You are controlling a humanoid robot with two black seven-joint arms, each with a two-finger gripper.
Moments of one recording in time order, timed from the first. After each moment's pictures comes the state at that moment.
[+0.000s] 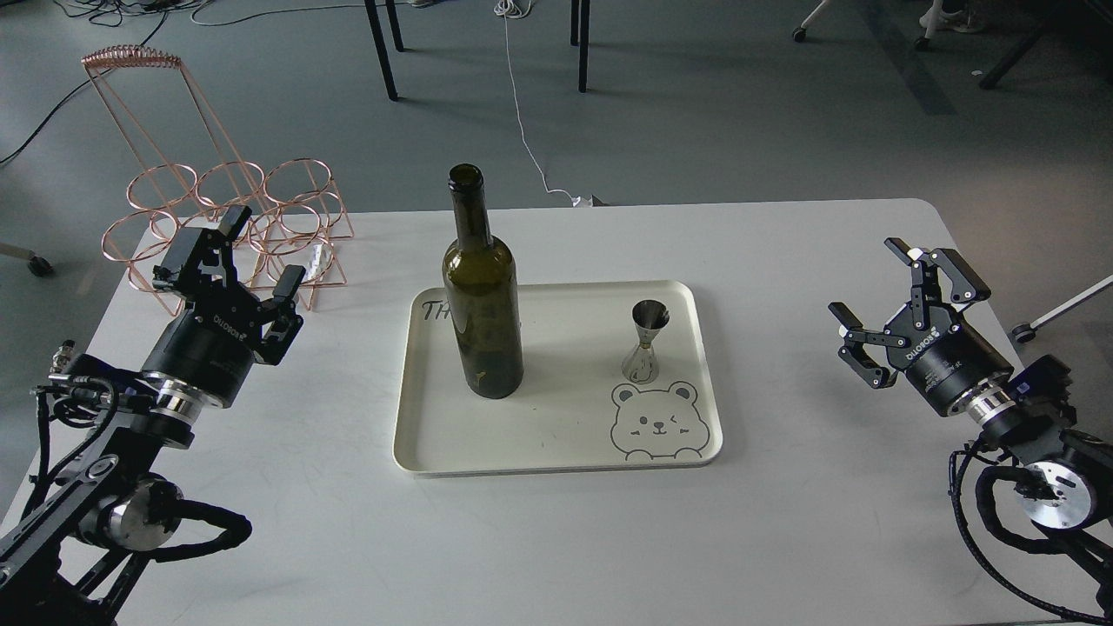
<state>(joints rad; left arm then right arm) -0.05 0.40 -1.23 -1.38 0.69 -0.14 -0.39 0.38 -0.63 0.63 1.02 -0.14 0.42 0.49</state>
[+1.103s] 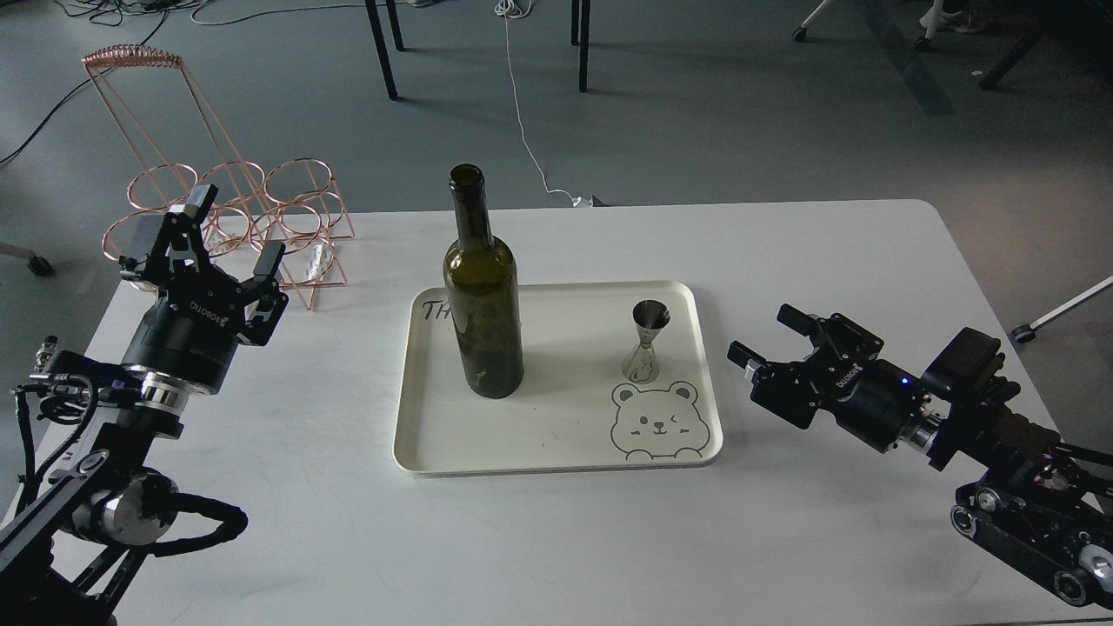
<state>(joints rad) -0.06 0.41 -1.24 -1.39 0.63 -0.15 -0.48 0.45 -0.57 0.44 1.06 -1.94 -0.49 0.49</state>
